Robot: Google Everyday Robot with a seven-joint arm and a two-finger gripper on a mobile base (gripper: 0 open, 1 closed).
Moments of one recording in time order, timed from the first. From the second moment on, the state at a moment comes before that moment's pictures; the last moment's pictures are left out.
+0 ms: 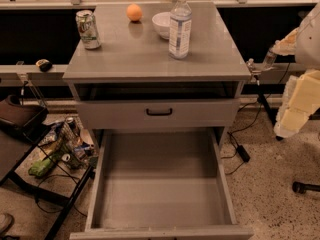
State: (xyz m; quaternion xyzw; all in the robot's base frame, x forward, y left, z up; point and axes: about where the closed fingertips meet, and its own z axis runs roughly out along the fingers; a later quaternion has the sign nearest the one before) arm 0.438 -0.217 0.976 -0.60 0.78 -0.03 0.16
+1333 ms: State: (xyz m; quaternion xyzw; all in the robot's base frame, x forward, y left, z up) arm 0.508 -0.202 0.906 -0.54 0.77 0.06 0.33
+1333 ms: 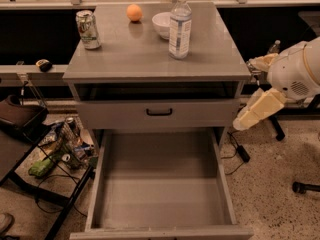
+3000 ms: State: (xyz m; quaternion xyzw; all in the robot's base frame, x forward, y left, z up) arm 0.720 -0.144 0.928 -0.39 0.70 0.18 0.57
